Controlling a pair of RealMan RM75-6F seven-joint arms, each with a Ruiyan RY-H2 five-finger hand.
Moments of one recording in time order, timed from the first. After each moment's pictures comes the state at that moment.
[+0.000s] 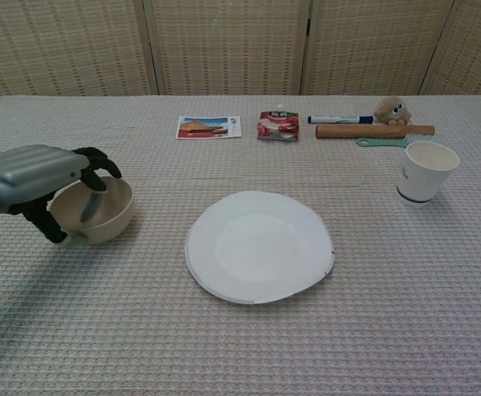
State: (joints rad) left arm -0.60 -1.47 -0.09 -1.58 1.19 1.03 0.55; right arm 0.11 -1.00 0.01 -1.60 -1.55 1.39 0.14
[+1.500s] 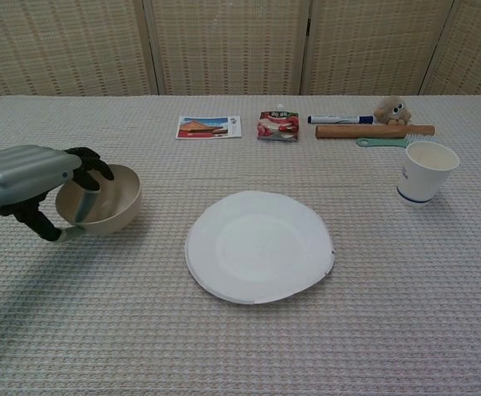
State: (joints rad) left arm -0.60 -1.45 -0.07 -1.62 1.17 1.07 0.56; right arm 0.11 -1.01 0.01 -1.60 -1.55 1.39 0.13
